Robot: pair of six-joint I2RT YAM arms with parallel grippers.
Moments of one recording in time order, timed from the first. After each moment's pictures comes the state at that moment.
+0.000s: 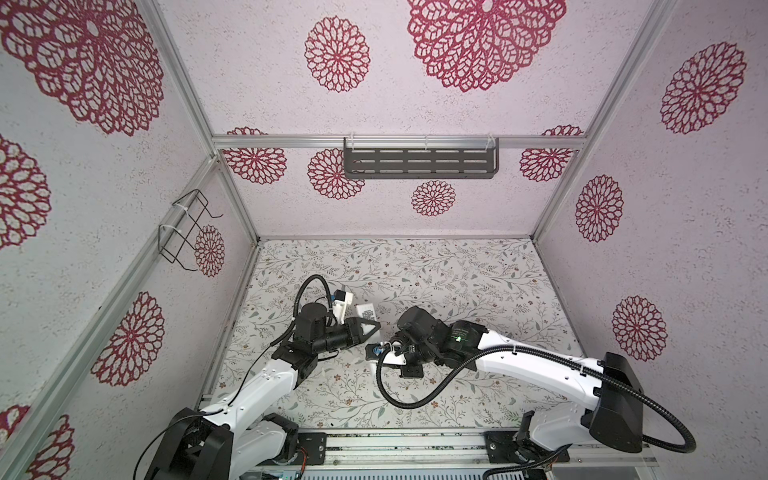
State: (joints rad) left arm -0.41 1.12 0.48 0.25 0.67 -0.91; right arm 1.09 1.44 1.15 -0.60 -0.21 -0.58
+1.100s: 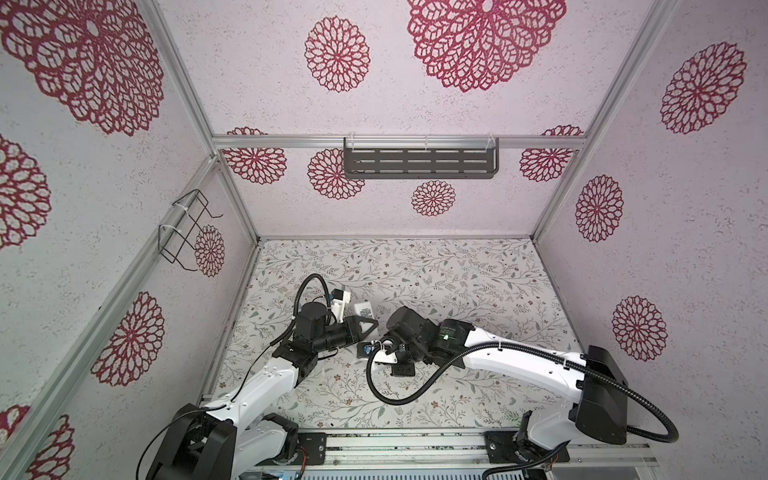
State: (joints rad) left arm -0.40 1.14 0.48 0.26 0.63 -0.89; right arm 1.11 1.52 1.21 -0.61 -0.15 -0.55
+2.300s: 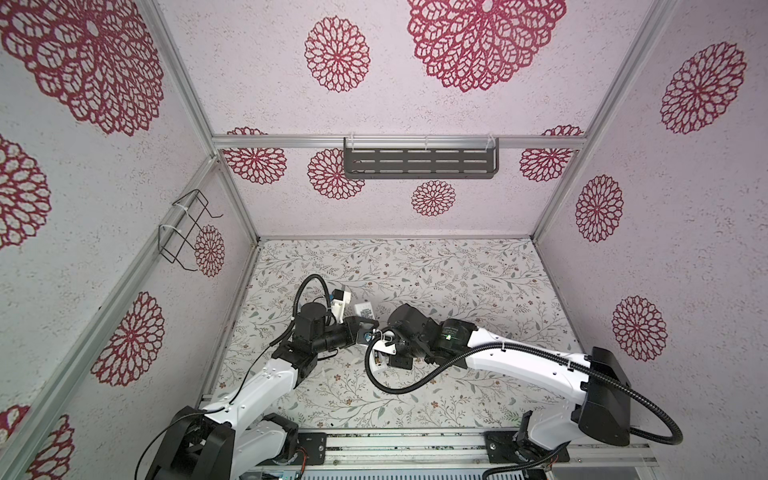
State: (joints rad) left arm -0.40 1.12 0.48 0.26 0.64 -0.91; right arm 1.11 1.50 1.21 -0.55 0.01 -0.40
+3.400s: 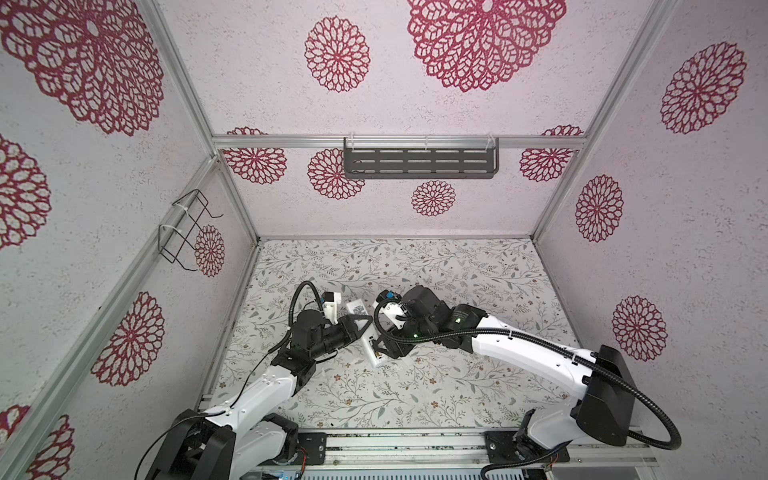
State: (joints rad) left arm -0.39 1.10 0.39 0.42 0.50 -1.02; right arm 0.97 1.50 1.21 -0.53 -0.30 0.28
